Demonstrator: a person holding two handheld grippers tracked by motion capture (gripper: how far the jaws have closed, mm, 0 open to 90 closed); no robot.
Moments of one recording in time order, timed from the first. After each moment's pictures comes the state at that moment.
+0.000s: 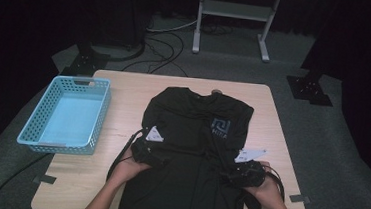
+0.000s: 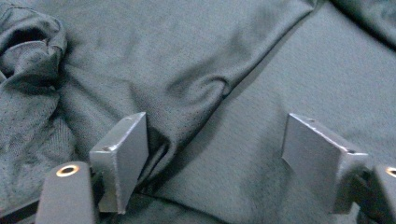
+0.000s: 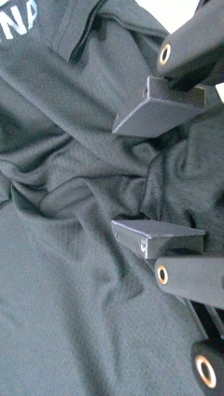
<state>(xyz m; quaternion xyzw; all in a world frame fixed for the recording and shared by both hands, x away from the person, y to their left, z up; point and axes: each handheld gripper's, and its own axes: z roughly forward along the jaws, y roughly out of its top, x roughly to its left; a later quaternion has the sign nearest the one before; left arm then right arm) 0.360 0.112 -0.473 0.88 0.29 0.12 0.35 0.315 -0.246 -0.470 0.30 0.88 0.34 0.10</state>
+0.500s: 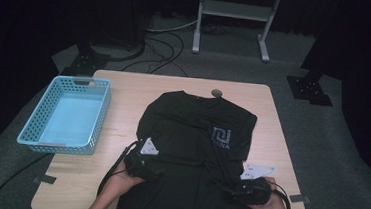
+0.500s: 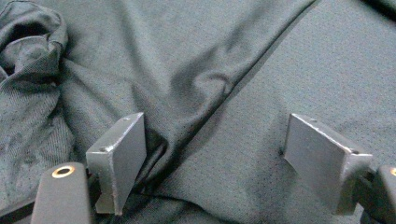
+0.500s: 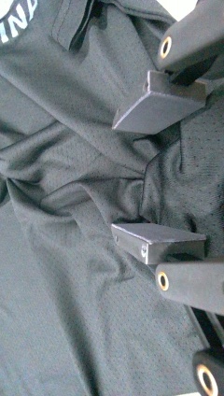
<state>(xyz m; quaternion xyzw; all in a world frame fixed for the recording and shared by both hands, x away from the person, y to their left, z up) 0.314 0.122 -0.471 0.89 0.29 0.12 0.33 0.269 -0.257 -0.476 0.30 0.88 0.37 0.09</state>
